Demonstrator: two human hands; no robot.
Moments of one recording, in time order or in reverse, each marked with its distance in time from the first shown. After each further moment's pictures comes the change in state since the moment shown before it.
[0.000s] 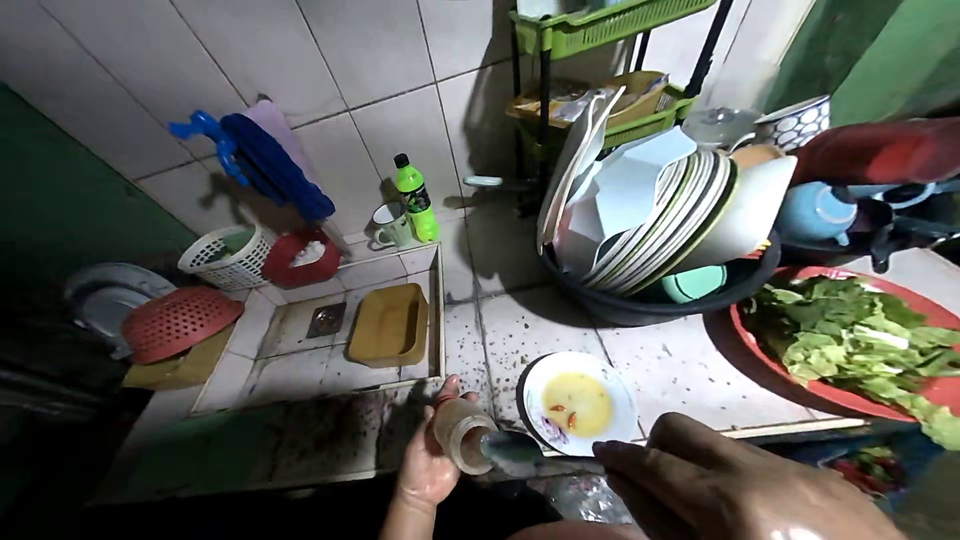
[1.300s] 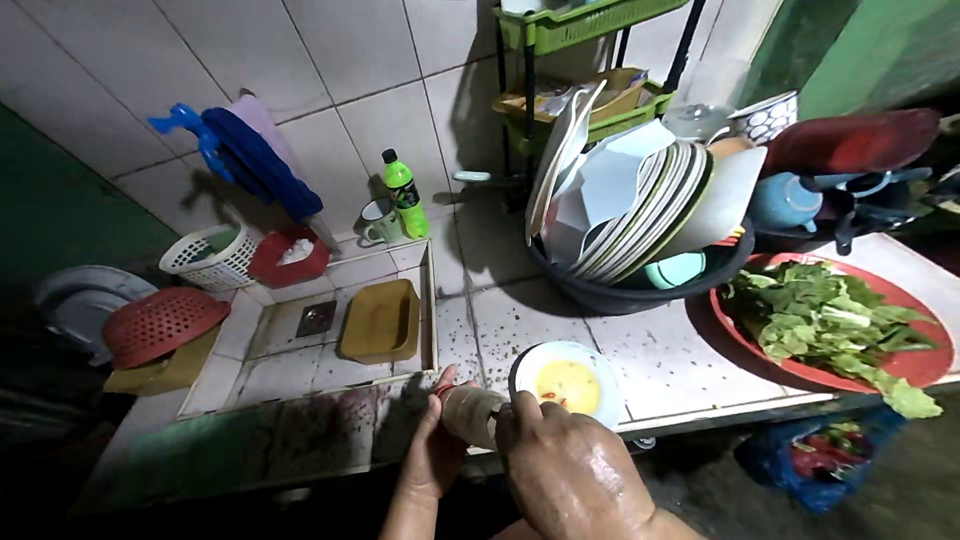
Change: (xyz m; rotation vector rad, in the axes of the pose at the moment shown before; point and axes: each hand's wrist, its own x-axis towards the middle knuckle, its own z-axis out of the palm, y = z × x) left_hand -0.009 -0.003 0.021 0.181 0.038 0.045; right_hand 0.046 -0.046 0.092 -0.480 0.351 -0.130
